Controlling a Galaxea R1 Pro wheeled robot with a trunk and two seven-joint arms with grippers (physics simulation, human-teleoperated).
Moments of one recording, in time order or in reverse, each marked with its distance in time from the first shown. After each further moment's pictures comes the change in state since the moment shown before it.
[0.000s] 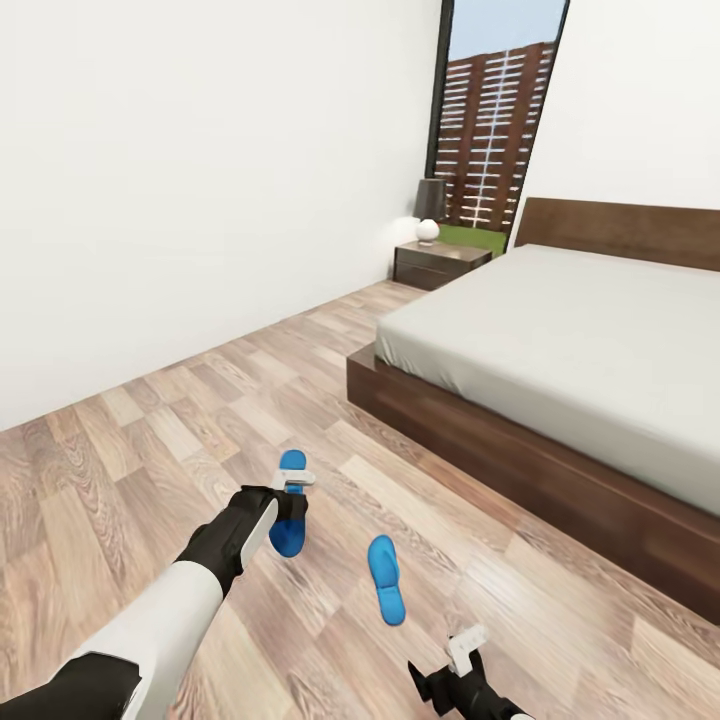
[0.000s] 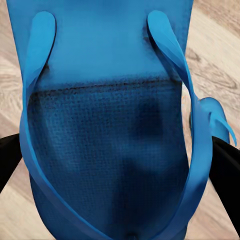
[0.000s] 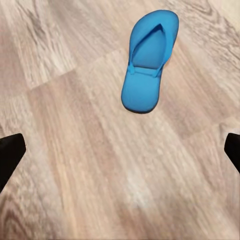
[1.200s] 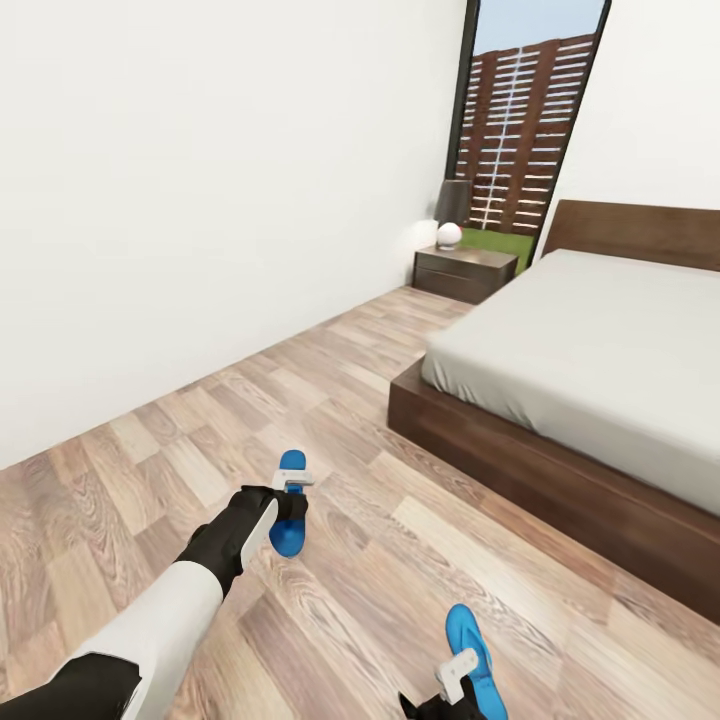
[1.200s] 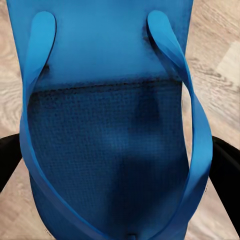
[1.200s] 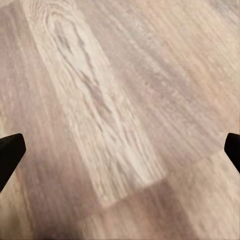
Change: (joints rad) left arm 0.000 0.000 0.000 0.000 0.000 0.000 0.000; right arm 0.000 0.040 0.019 0.100 0.001 -0.008 0.006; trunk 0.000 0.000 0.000
